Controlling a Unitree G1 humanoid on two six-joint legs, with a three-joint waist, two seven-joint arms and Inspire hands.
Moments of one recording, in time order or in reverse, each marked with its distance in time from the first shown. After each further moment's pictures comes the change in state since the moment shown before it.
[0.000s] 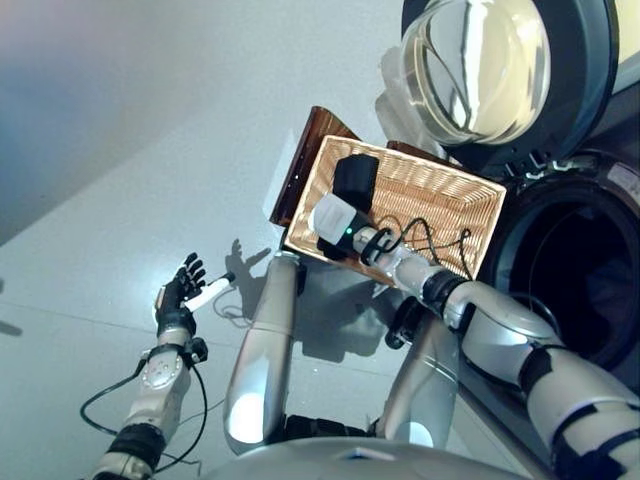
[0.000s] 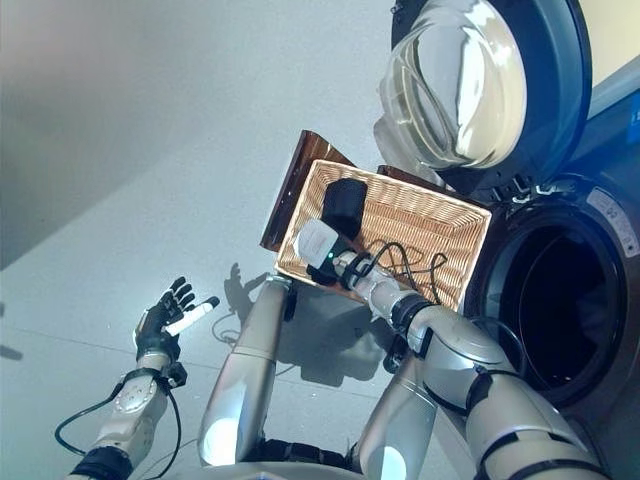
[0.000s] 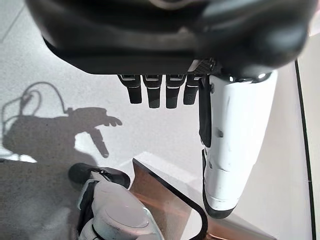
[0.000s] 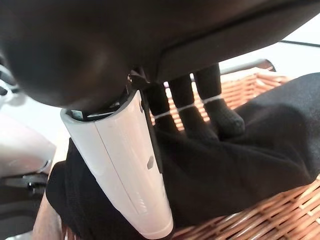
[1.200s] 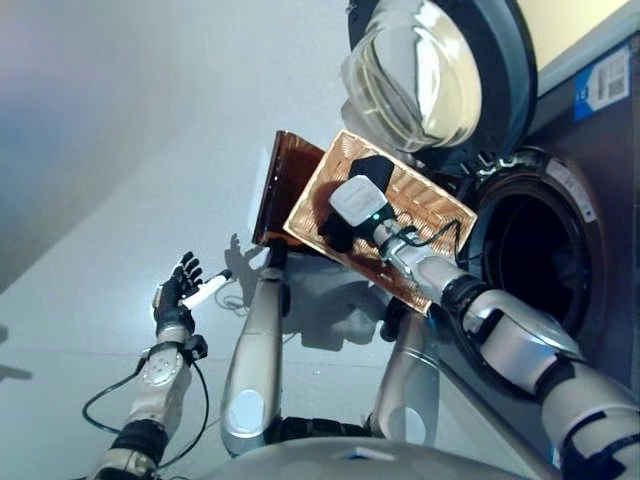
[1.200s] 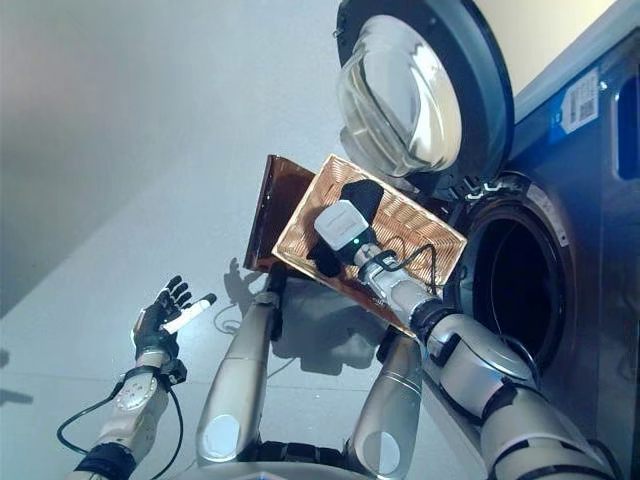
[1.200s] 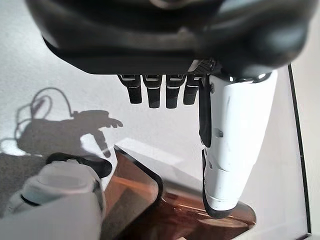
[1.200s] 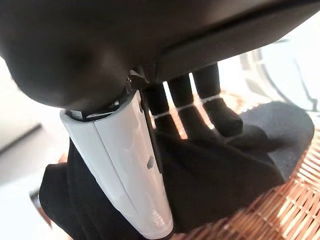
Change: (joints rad) left arm -0.028 -0.032 0.030 0.022 0.003 -0.002 0.017; right arm 0.137 -0.113 -0.265 -0.174 0.274 -0.024 -0.090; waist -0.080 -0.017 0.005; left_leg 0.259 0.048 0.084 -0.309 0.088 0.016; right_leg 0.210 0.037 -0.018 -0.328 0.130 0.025
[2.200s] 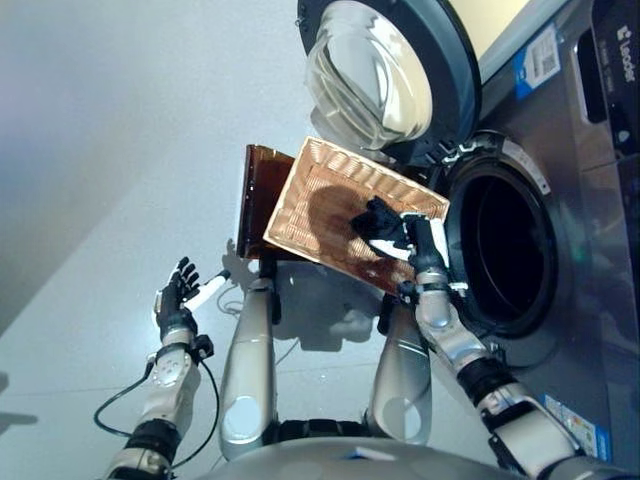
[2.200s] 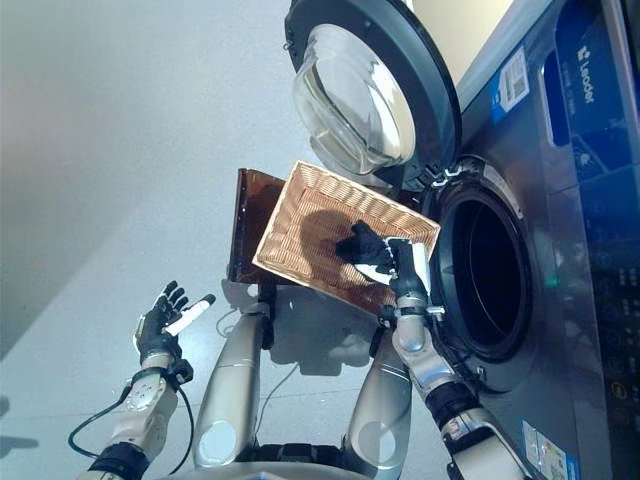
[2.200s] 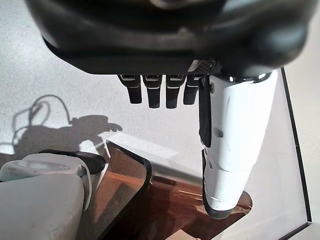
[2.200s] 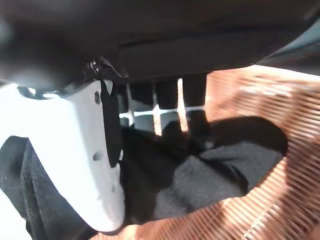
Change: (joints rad) left arm 0.001 -0.071 0.069 0.032 0.043 0.002 0.056; right arm 0.510 0.122 -0.599 -0.219 1.166 -0.291 0.044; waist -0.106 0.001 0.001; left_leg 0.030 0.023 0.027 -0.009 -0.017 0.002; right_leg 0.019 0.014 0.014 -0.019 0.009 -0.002
